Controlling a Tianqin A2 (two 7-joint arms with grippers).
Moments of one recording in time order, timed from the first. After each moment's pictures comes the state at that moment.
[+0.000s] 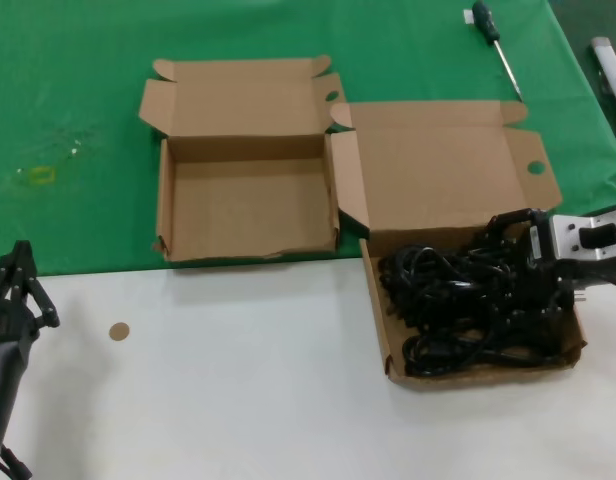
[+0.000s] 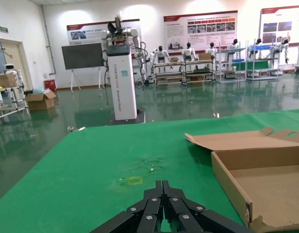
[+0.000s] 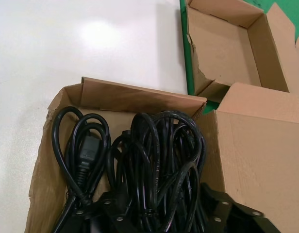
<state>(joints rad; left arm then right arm) 0.00 -0.30 1.60 -1.60 -1.80 0.00 0.00 0.78 0.81 -2.07 1.26 1.36 -1.10 -0.09</state>
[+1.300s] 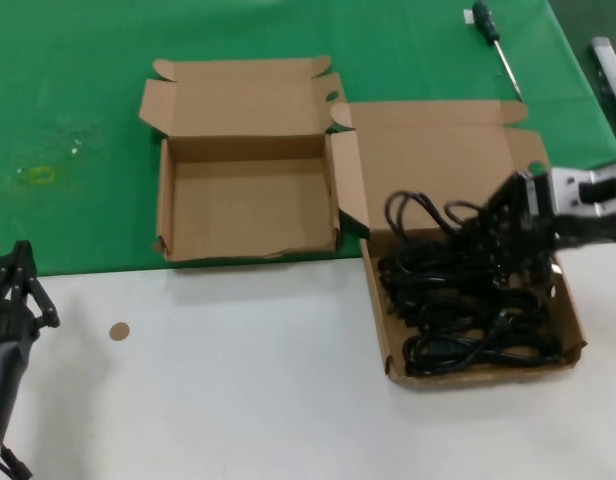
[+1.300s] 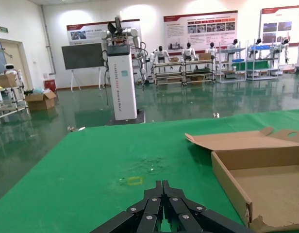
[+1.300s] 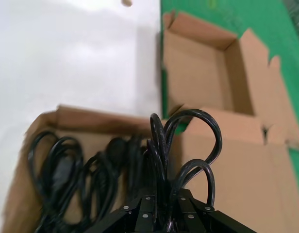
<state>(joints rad) 0.00 -0.30 1.60 -1.60 -1.80 0.00 0.00 0.87 0.80 -2.05 1.32 1.34 -1.17 -0.02</state>
